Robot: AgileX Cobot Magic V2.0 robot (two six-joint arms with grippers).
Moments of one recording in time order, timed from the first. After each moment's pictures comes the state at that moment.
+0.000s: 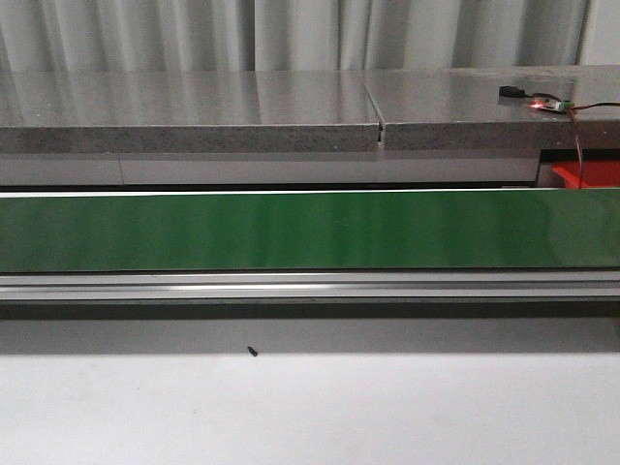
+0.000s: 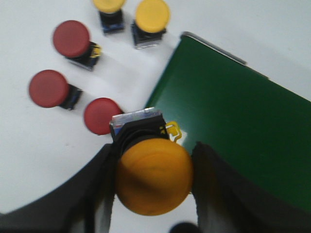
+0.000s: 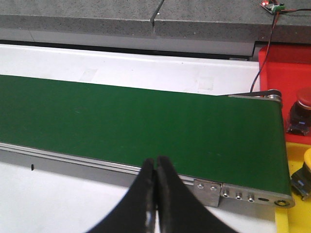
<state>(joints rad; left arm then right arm) 0.39 1.50 -1.35 -0.13 1.06 -0.01 -0.09 0.49 -0.53 0.51 0.59 -0.44</state>
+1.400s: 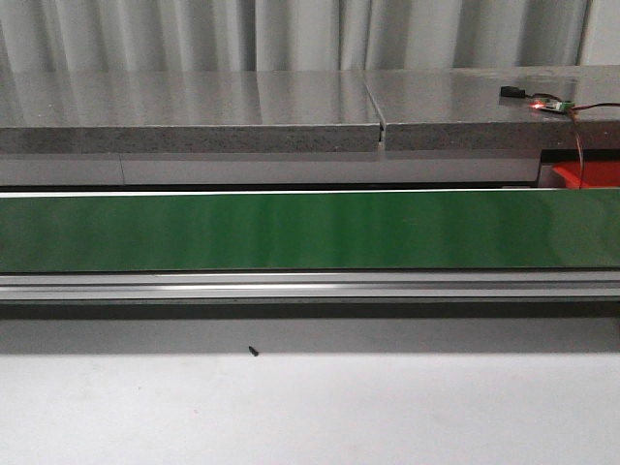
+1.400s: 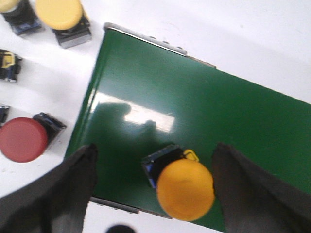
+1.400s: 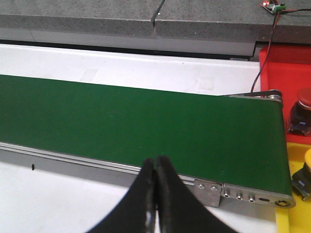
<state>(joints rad) 0.28 1.60 -1.35 -0.18 1.00 0.01 -0.09 0.49 -0.53 0.51 0.59 -0.44</state>
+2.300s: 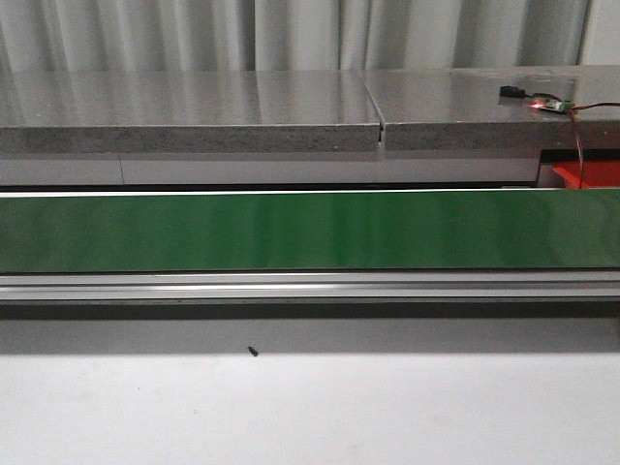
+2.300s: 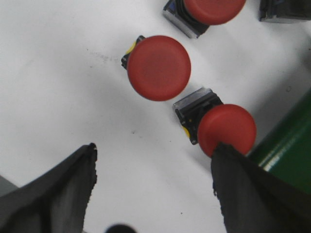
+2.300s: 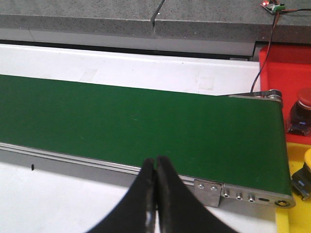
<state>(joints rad) 0.64 1.78 -1.35 -0.15 1.05 -0.01 -0.09 0.49 -0.53 0.51 0.59 -0.44</state>
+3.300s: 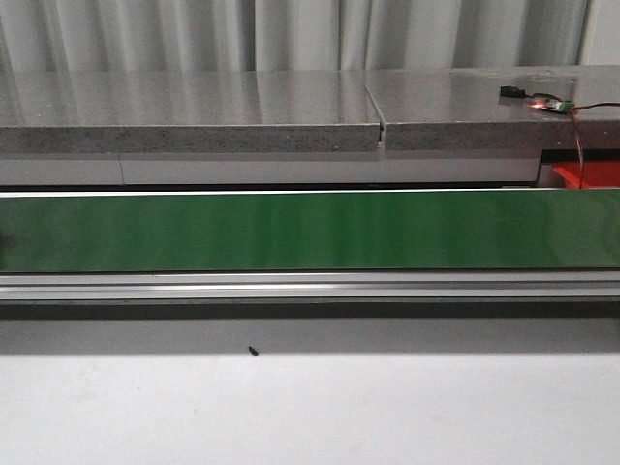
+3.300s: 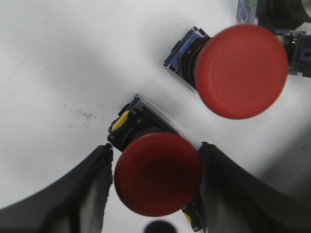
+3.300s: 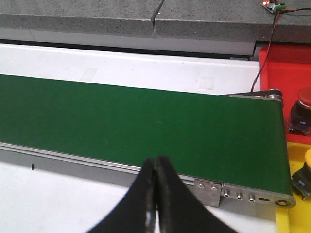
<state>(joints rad) 0.64 2.01 -1.50 -0.20 1.01 -0.01 -0.09 0.49 -0.53 0.51 0.59 -0.44</state>
